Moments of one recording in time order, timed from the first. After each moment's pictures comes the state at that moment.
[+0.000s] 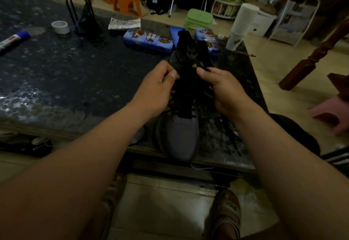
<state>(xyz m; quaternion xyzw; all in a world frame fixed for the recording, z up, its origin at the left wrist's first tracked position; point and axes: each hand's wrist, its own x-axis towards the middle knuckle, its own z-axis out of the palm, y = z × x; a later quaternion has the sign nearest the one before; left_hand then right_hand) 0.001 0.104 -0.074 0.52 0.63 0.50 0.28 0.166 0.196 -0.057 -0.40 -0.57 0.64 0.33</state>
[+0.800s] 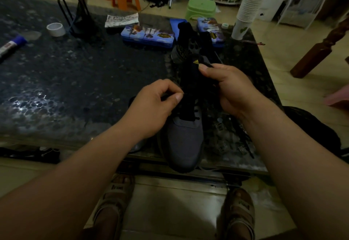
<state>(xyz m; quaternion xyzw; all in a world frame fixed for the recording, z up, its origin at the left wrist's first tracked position) -0.001 0.083 -0.085 0.54 0.62 0.47 0.31 0.163 0.197 -0.056 -0.39 -0.51 0.69 0.34</state>
